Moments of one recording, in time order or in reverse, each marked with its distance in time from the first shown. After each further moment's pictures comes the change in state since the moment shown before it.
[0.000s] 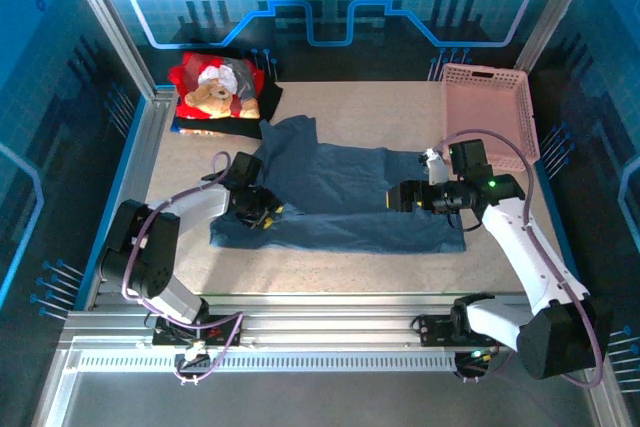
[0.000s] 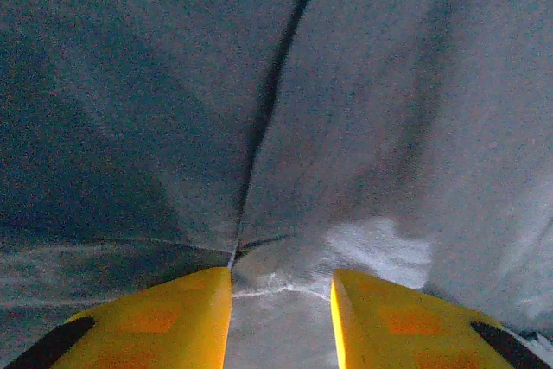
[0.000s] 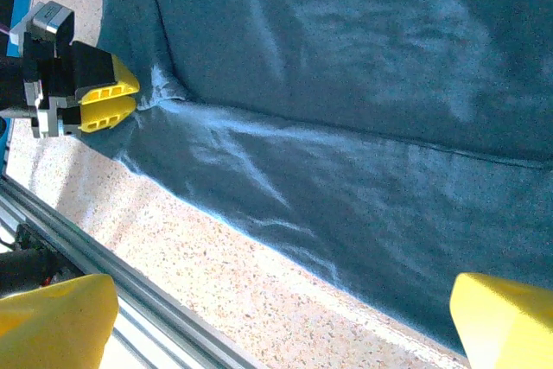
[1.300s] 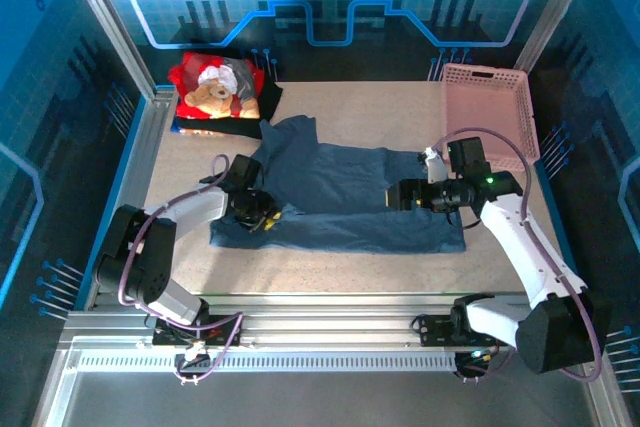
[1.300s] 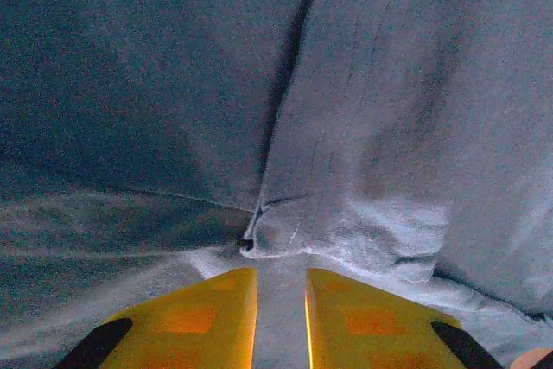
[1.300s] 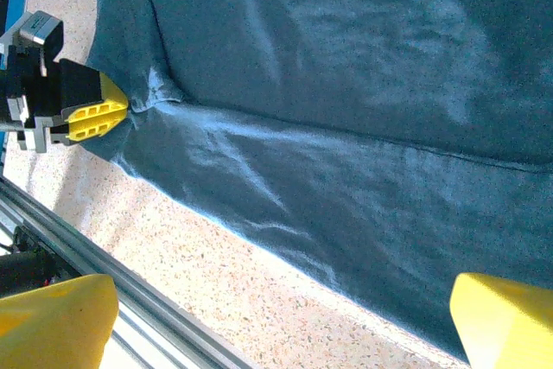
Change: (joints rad) left arm -0.005 -0.048 -0.022 -0.031 0.014 0.011; right arm 0.000 0.023 0.011 0.003 0.003 0.000
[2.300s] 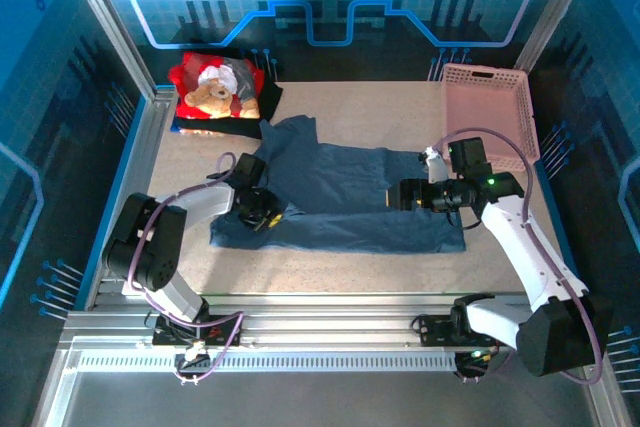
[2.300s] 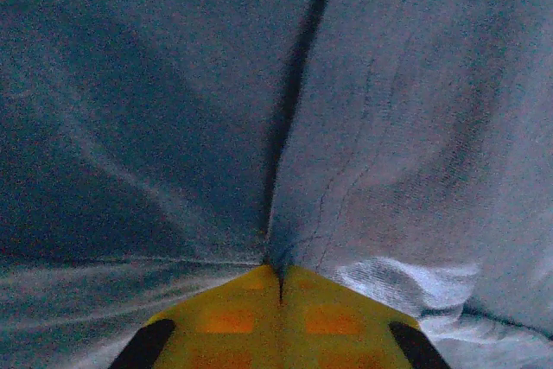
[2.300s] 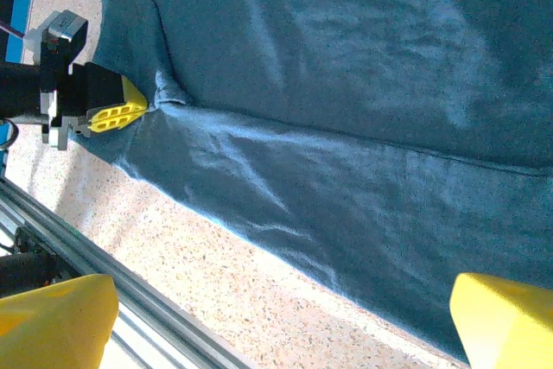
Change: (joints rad) left arm -0.006 0.091 0.037 0.021 -0.008 0.019; right arm 0.000 -0.014 0.000 0.000 0.000 0.000
